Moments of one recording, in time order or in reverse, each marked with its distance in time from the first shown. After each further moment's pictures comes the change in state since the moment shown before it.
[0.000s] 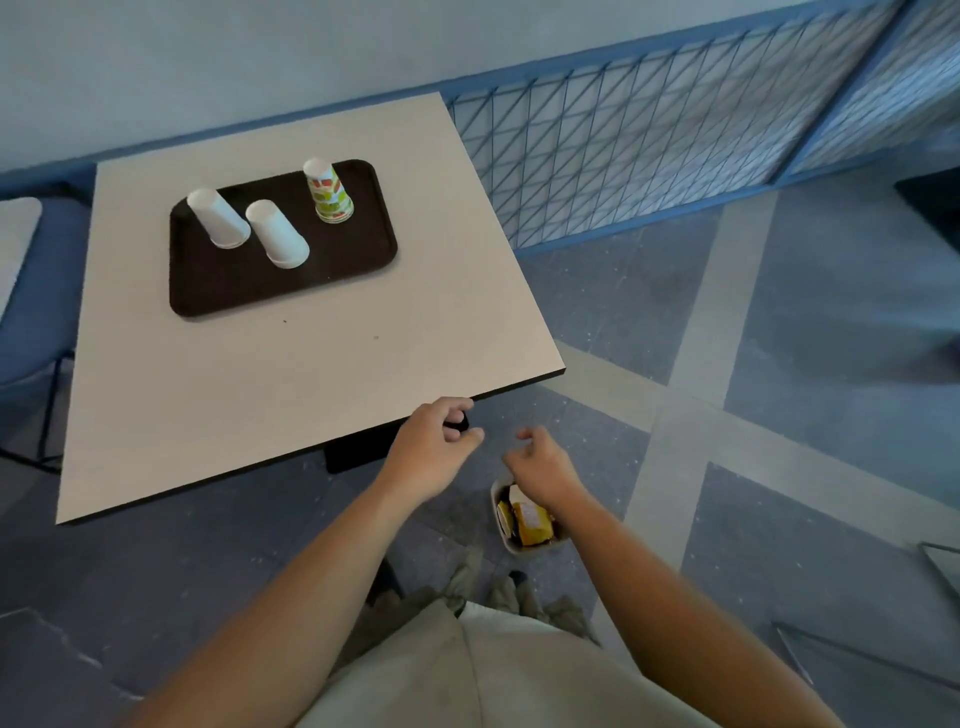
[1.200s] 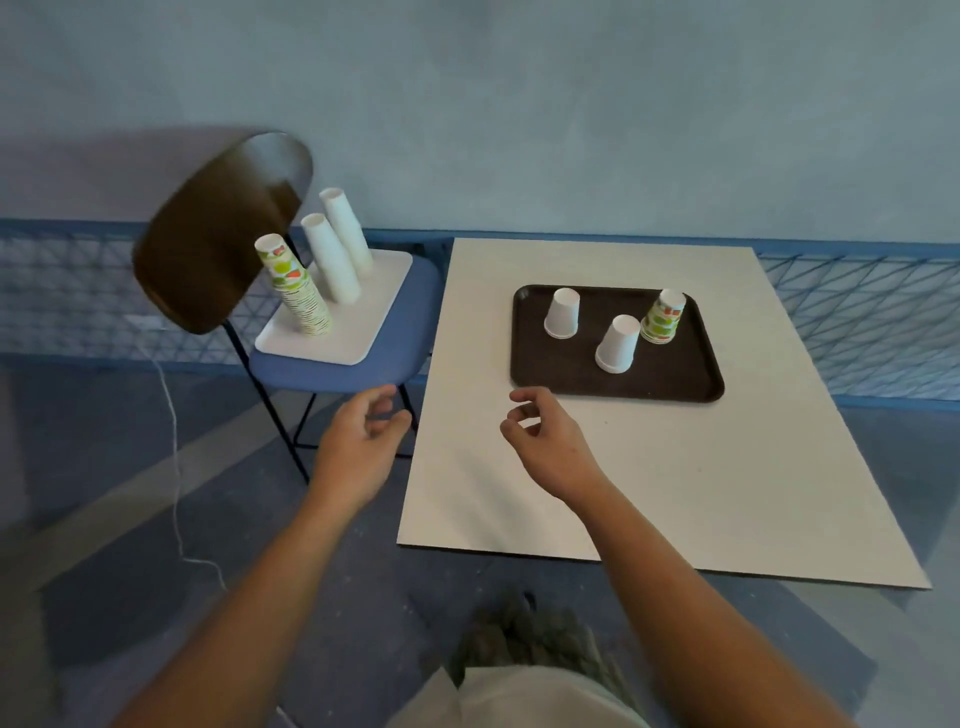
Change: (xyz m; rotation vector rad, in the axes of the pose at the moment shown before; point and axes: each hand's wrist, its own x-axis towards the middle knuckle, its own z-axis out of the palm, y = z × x) left_hand -0.097 -0.243 -0.457 -0.329 0.687 -0.130; right_hand -0.066 -0.382 0.334 -0.035 -0.156 -0.619
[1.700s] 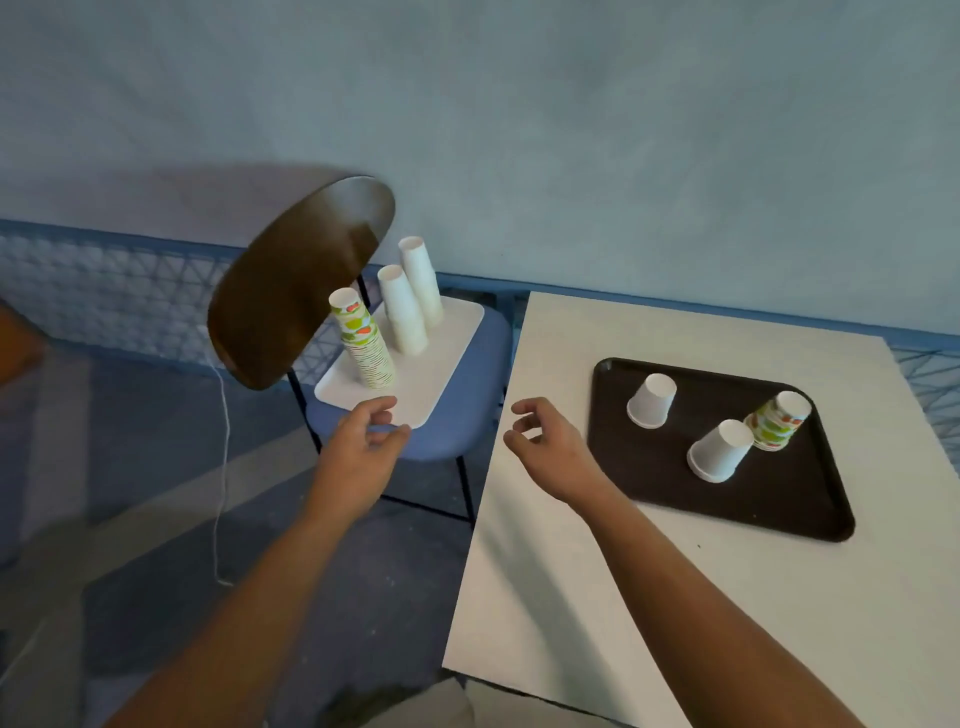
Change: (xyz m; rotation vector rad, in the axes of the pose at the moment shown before) left_hand 0.151 -0.015 -0.067 0.010 0.081 -0.053; right_hand 0.170 -0.063 0.070 -0.114 -0.158 -0.090
